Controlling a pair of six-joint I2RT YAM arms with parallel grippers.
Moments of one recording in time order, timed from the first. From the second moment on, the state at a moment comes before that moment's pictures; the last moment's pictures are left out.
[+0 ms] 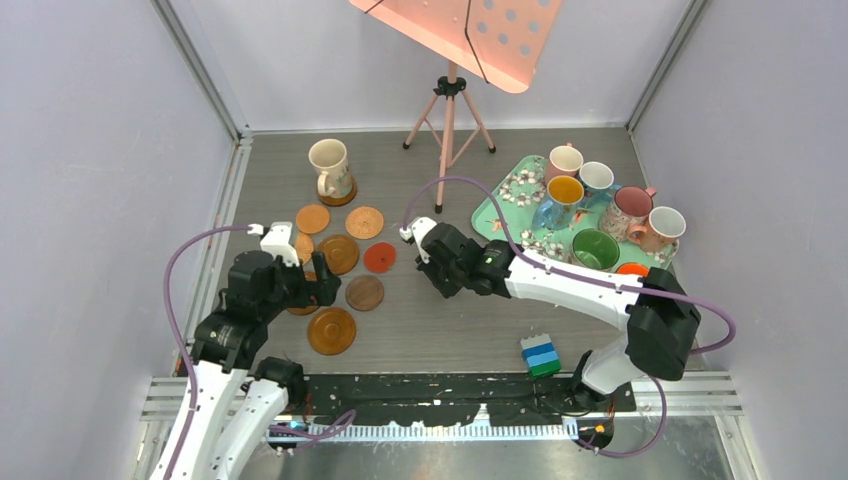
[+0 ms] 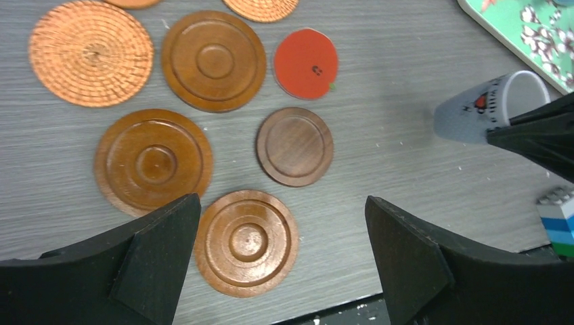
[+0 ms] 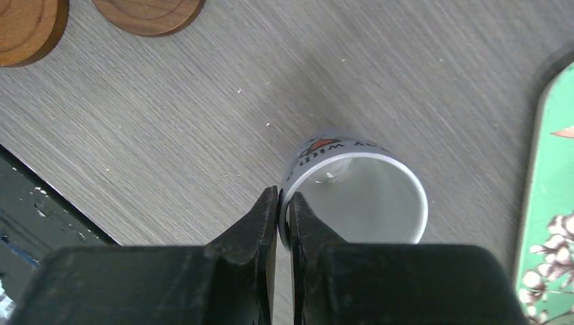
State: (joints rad) left arm -0.25 0.51 0.73 -0.78 0.05 -0.26; right arm 0.99 1.49 1.11 -0.50 0.14 0.11
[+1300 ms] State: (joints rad) left arm -0.79 1.28 1.11 -0.65 0.01 -0.46; right arm 1.04 0.69 0.84 -0.57 0.38 0.31
